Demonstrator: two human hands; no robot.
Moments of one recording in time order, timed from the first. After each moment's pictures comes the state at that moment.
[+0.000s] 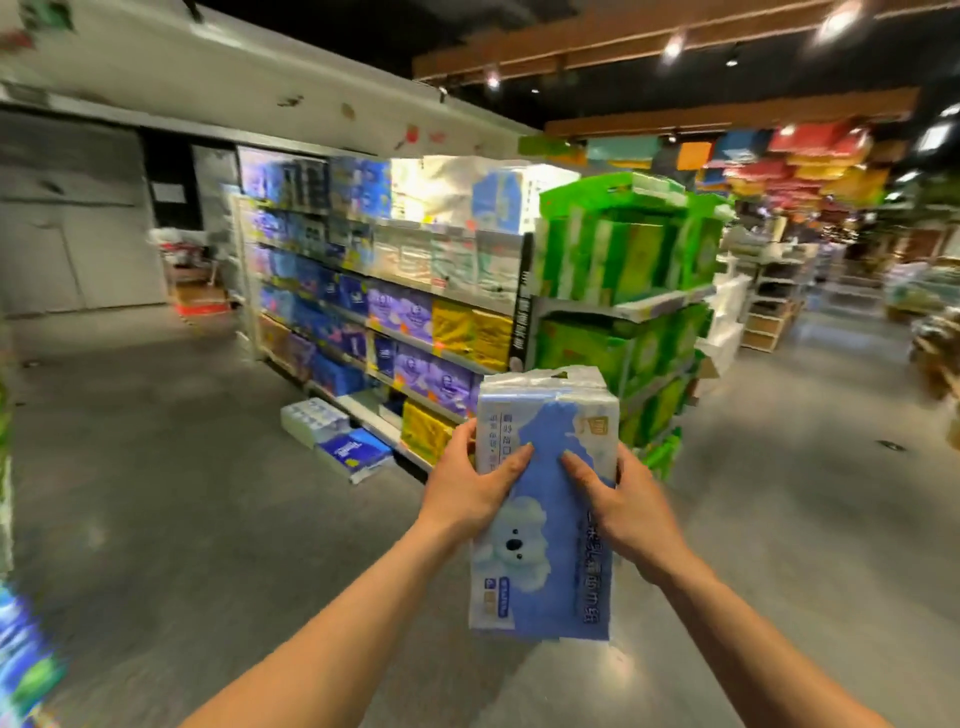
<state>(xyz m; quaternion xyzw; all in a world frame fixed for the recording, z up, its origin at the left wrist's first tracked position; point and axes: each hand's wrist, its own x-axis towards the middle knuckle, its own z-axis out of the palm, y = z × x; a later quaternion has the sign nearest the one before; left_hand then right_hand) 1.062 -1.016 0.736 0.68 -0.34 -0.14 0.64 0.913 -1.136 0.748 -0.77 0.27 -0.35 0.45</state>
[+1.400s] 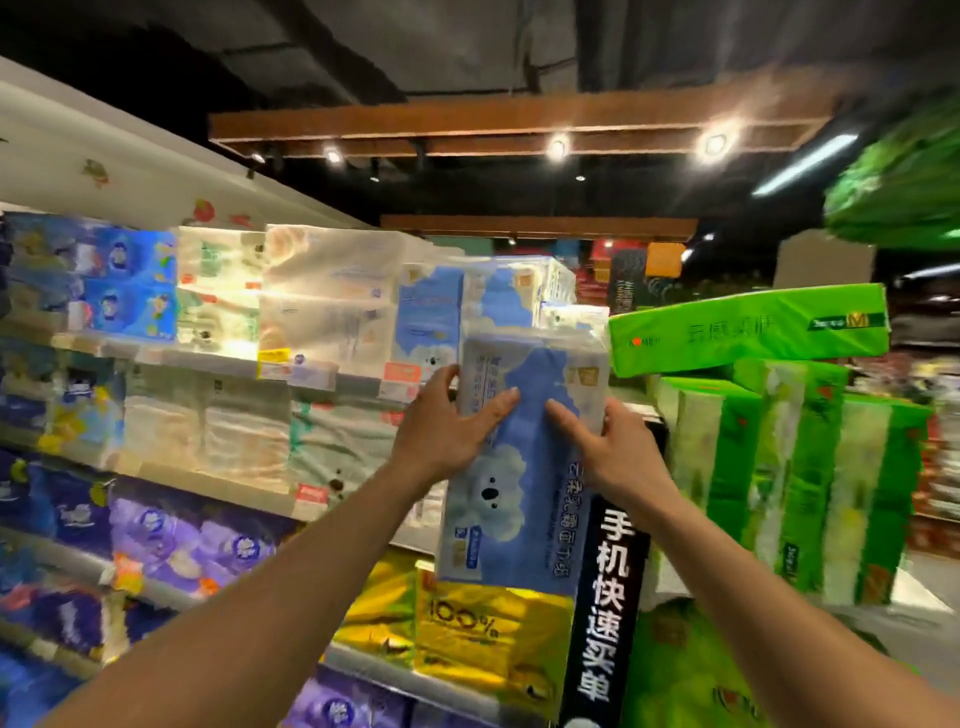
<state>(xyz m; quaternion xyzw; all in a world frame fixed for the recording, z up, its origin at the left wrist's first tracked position) 1.979 -1.726 0.943 0.57 -0.56 -0.08 0.60 1.792 -1.789 0.938 -0.75 0.34 -0.52 0.21</state>
